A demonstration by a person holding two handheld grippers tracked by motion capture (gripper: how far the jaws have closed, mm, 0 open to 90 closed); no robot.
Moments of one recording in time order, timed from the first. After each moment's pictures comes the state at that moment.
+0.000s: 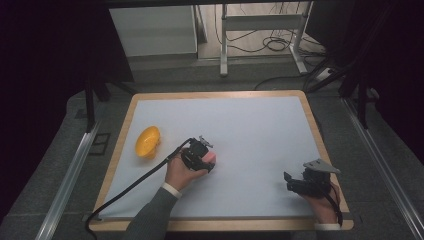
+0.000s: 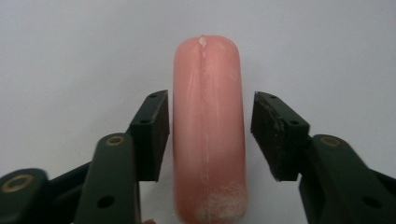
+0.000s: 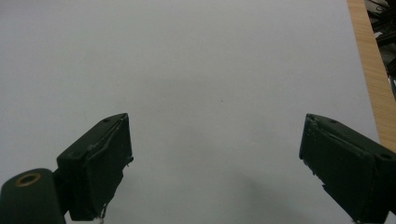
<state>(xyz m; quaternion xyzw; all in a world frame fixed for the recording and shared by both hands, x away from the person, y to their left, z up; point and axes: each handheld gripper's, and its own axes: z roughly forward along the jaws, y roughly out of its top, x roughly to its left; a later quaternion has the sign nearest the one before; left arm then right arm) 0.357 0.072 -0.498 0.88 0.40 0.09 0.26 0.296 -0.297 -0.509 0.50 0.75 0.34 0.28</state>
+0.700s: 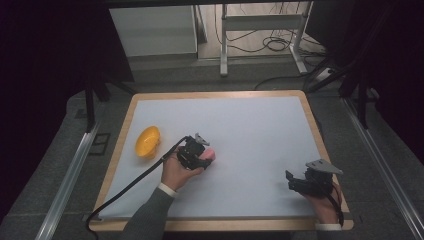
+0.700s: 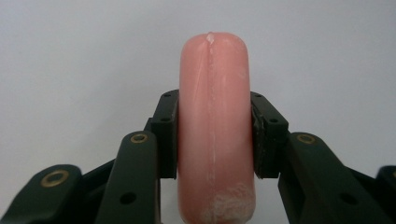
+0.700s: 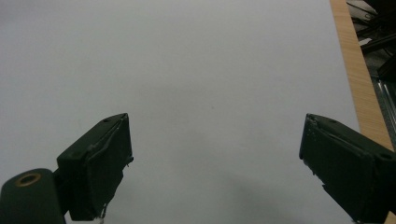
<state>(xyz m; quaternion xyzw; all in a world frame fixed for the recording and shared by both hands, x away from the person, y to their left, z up) 0.347 0.085 -0.477 0.87 0.39 0.11 0.29 0.294 -0.301 -0.505 0.50 0.74 0.35 0.30</state>
